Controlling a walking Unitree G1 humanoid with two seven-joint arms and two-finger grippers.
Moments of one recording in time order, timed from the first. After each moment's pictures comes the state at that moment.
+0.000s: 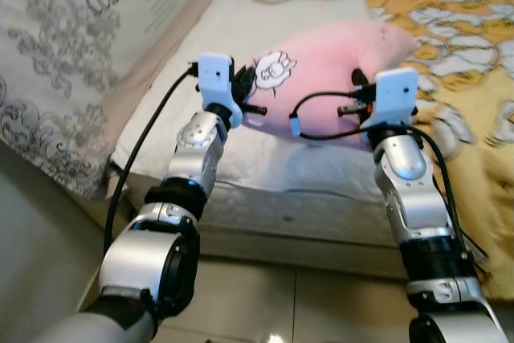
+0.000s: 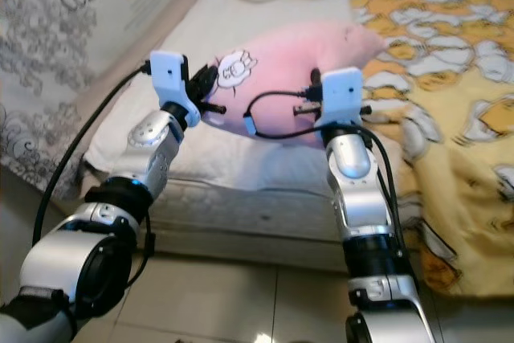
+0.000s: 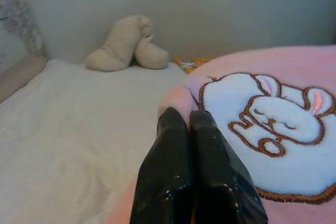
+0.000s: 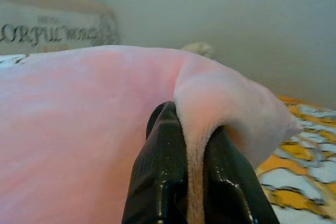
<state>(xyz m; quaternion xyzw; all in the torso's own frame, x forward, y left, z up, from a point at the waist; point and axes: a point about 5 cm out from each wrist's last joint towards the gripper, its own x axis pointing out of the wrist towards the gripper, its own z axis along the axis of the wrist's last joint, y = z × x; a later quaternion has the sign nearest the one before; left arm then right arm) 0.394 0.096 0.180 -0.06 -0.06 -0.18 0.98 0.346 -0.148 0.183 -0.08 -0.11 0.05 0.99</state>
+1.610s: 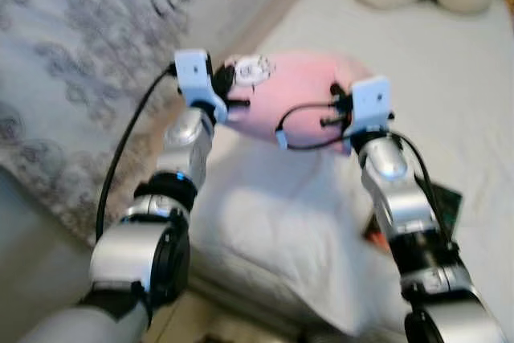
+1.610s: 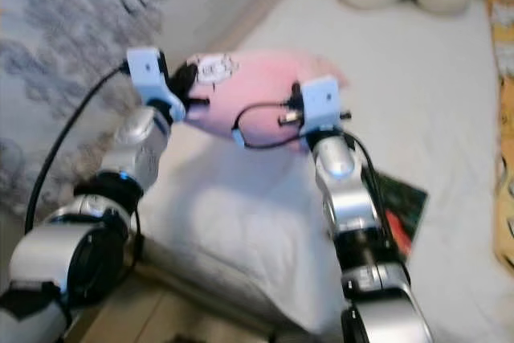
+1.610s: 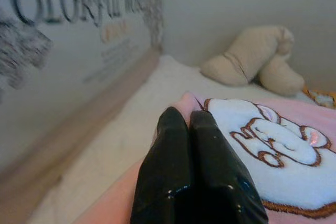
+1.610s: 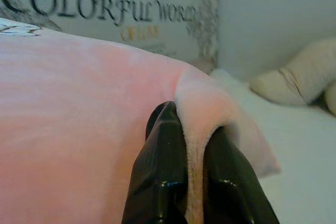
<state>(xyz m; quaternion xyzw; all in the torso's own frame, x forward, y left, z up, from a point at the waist) 0.400 0.115 0.182 -0.11 -0.05 -0.13 0.98 0.355 -0.139 0.168 -0.10 -0.08 0.08 0.99</state>
